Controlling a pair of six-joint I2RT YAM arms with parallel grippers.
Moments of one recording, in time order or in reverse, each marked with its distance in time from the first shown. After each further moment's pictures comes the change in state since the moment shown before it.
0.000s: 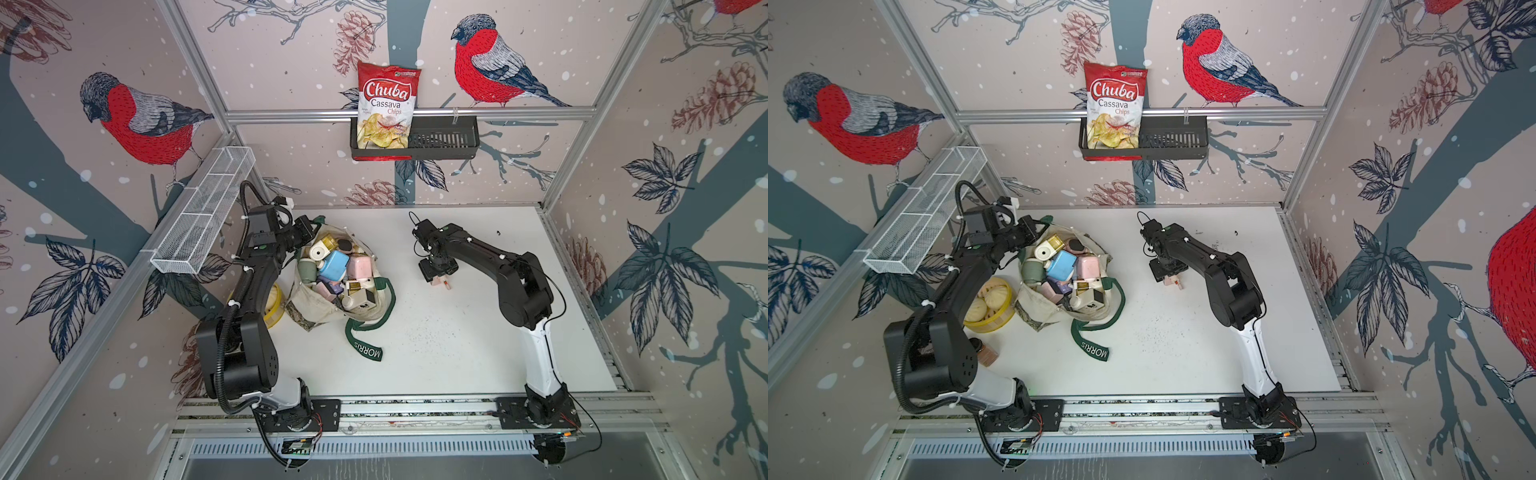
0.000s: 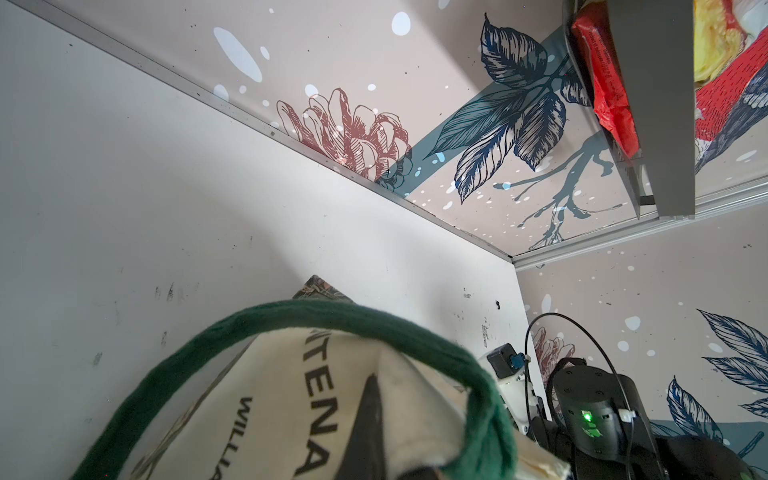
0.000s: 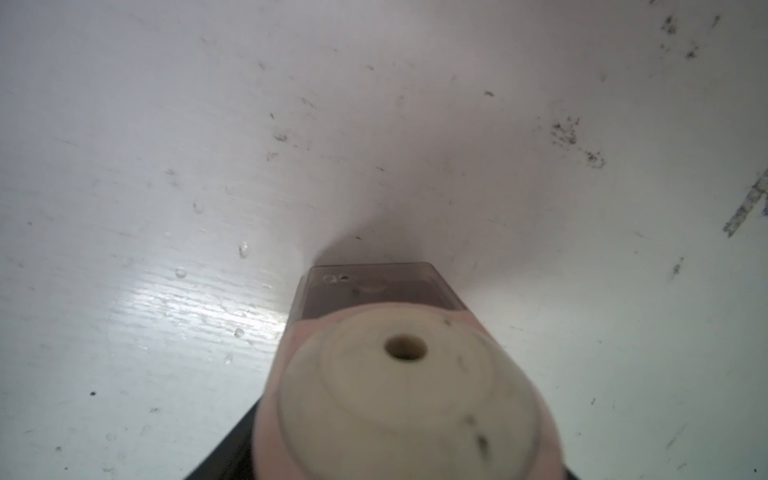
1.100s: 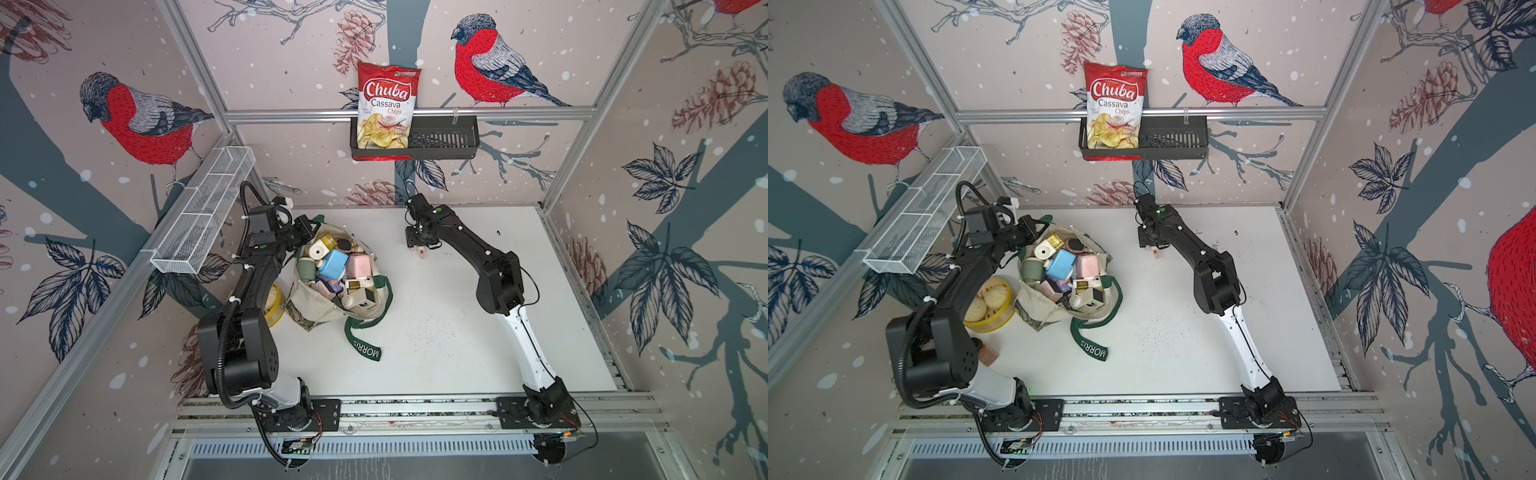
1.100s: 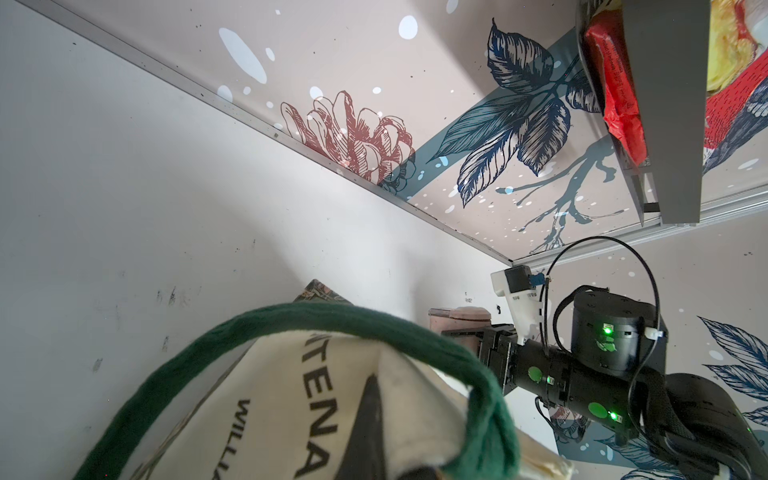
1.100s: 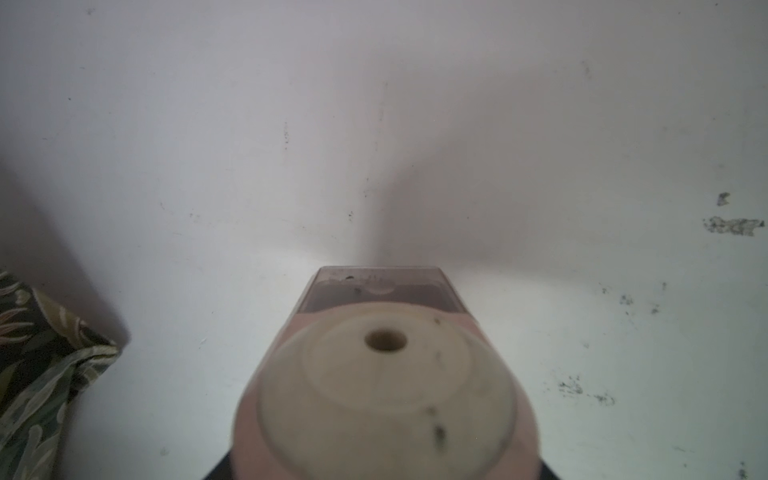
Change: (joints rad) left arm 0.005 0.024 0.001 0.022 0.003 -0.010; right arm -0.047 0.369 0.662 -0.015 -0.061 0.185
